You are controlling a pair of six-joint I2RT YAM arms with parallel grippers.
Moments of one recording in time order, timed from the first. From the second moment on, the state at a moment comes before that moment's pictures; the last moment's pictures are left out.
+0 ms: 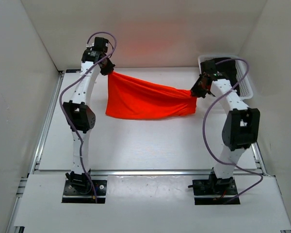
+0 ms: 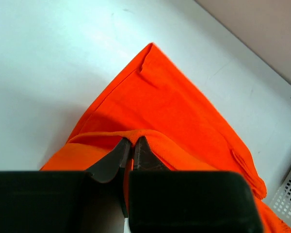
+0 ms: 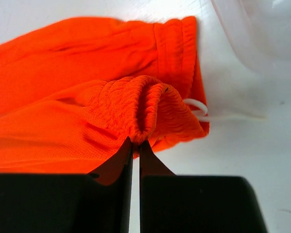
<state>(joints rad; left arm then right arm) -0.19 2.28 2.53 -1.12 -0.19 -0.73 0.15 1.80 1.56 -0.74 0.01 0.70</state>
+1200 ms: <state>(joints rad) -0.14 2.12 1.79 -0.80 0.02 -0.61 0.21 1.78 1.56 -0.62 -0.07 0.75</state>
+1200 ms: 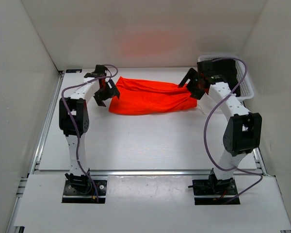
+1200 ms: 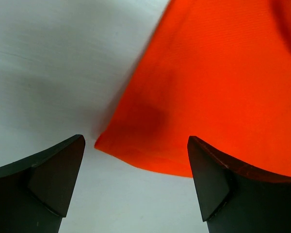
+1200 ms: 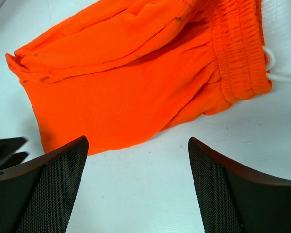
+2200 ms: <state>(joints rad) -0.09 2.05 1.62 -0.84 0.01 -0.67 0.12 1.77 1.16 -0.42 -0.25 0.80</state>
